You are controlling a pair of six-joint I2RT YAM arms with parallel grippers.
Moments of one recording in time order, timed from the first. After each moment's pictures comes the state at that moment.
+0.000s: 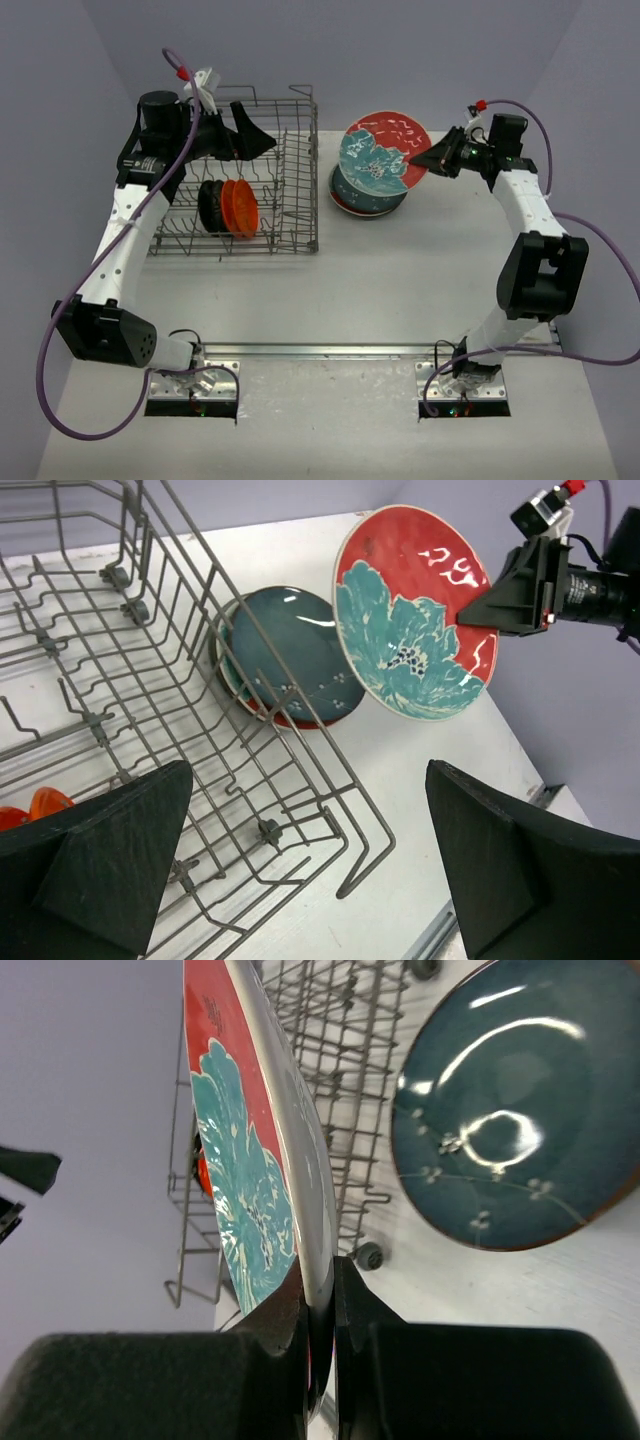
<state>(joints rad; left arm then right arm) -0.07 1.39 1.53 -0.44 0.62 -0.33 -0.13 1.71 1.38 -0.25 -0.91 0.60</state>
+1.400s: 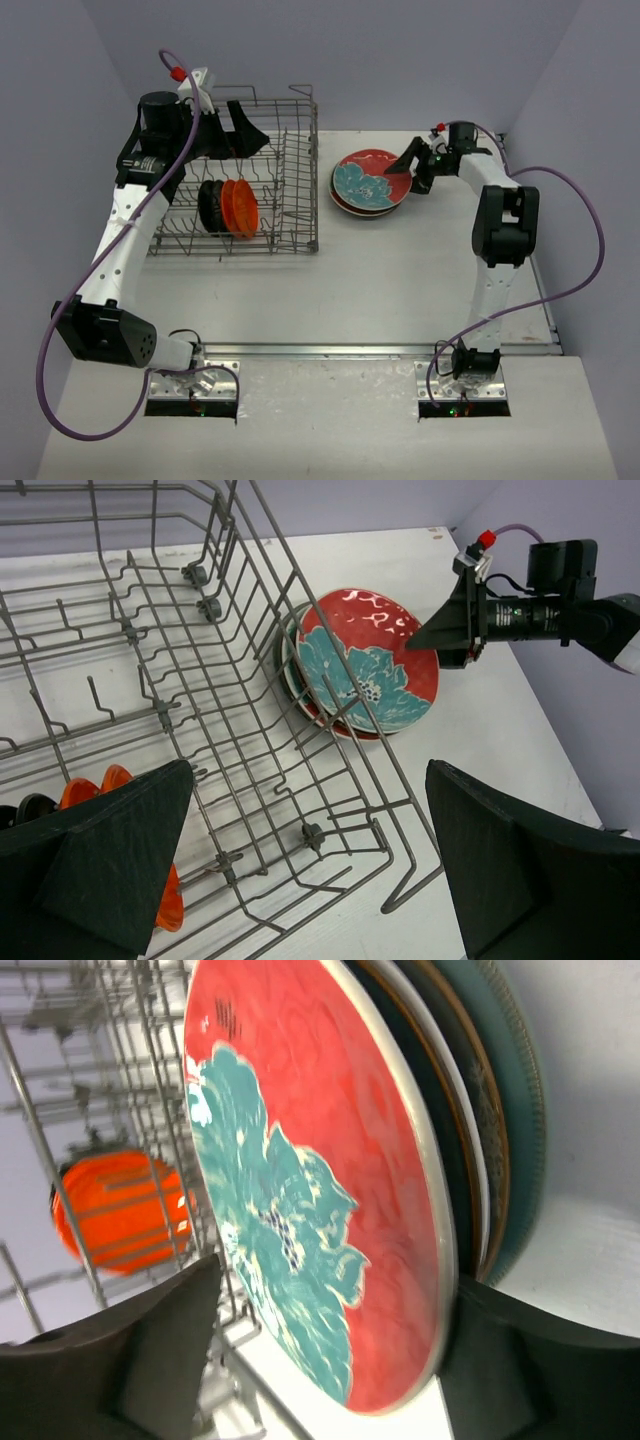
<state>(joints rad) -0.07 1.39 1.53 -0.47 0.47 -0.30 -0.06 2.22 1.71 -0.44 -0.76 0.51</state>
